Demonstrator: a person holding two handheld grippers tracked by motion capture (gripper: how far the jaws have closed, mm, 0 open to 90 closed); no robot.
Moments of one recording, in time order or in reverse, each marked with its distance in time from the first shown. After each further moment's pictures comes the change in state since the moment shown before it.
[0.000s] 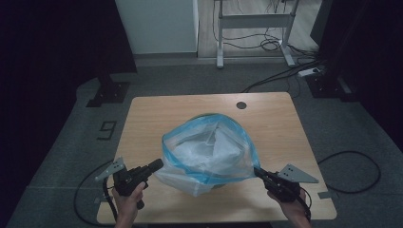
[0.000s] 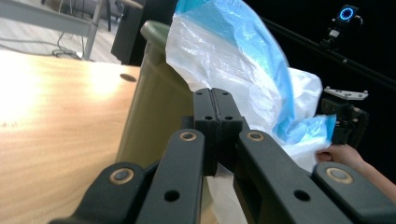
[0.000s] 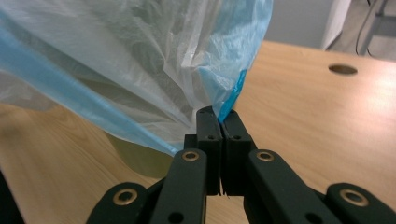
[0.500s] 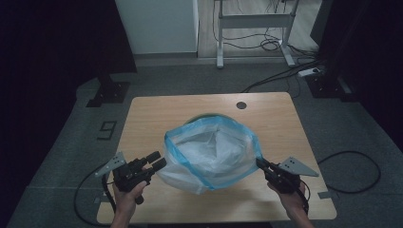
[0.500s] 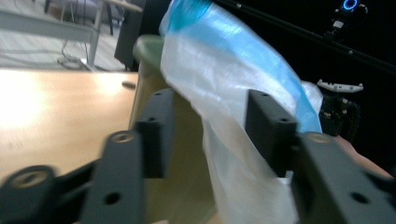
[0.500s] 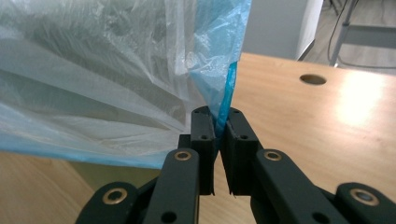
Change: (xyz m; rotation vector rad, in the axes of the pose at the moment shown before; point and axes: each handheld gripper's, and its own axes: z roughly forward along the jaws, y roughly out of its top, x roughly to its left) left arm -0.018 0.034 0.002 -0.017 0.008 0.097; right arm -0.013 0.013 0.007 -0.055 -0.080 0.005
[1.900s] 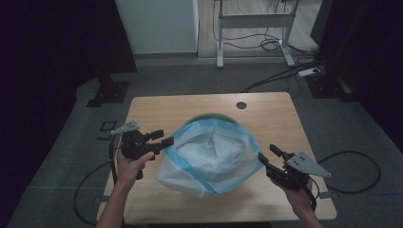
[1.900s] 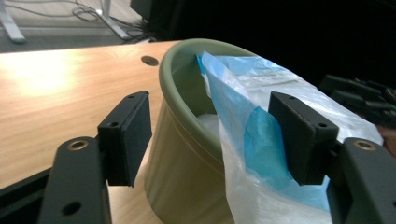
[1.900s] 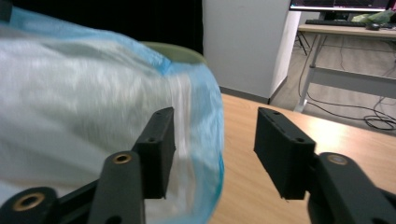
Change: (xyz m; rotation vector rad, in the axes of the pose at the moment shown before) left arm 0.020 0.063 0.049 0.281 0.057 -0.043; right arm 0.008 0.042 -0.019 -0.116 -0.071 -0.066
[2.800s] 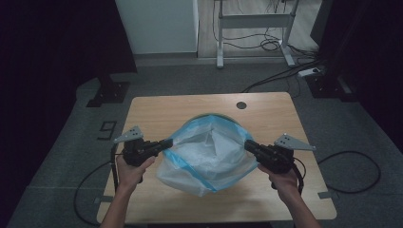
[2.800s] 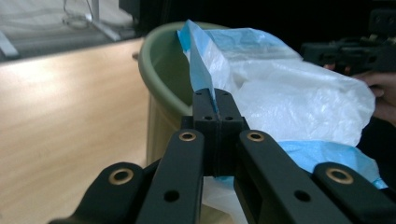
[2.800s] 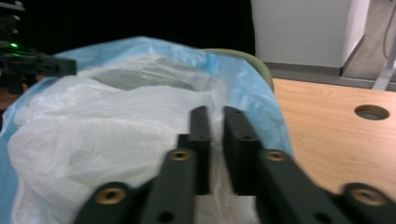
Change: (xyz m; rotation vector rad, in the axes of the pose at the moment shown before) left arm -0.011 -0.011 -0.001 -0.032 0.014 0.147; right arm 0.003 0.023 0.042 0.096 0.217 0.203
